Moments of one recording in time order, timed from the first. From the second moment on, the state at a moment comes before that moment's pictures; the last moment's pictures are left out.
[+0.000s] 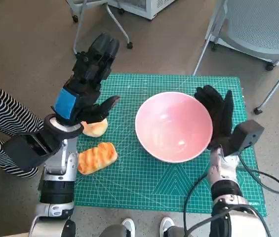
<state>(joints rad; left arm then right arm) -0.55 0.18 0.11 0.25 -0.32 -0.48 -0.52 -0.78 -0.09 -0.35 1.26 0.19 -0.60 0.32</state>
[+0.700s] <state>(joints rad) -0.55 0.17 0.10 0.25 -0.31 -0.48 -0.51 -0.81 -0.14 -0.37 1.21 0.21 -0.64 0.35</state>
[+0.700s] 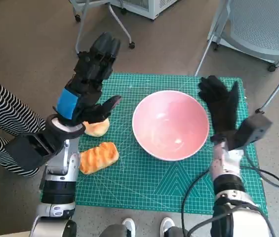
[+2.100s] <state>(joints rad) -0.63 0.12 0.06 0.24 -0.32 -0.44 -0.52 -0.63 -0.15 -0.11 0.26 0.19 -0.58 0.39</state>
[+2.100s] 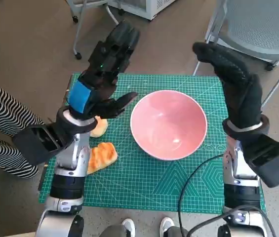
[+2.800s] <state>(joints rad) -0.61 0.21 0.08 0.17 -0.23 -0.45 -0.51 -0.61 -0.16 -0.10 0.23 0.19 -0.53 0.39</state>
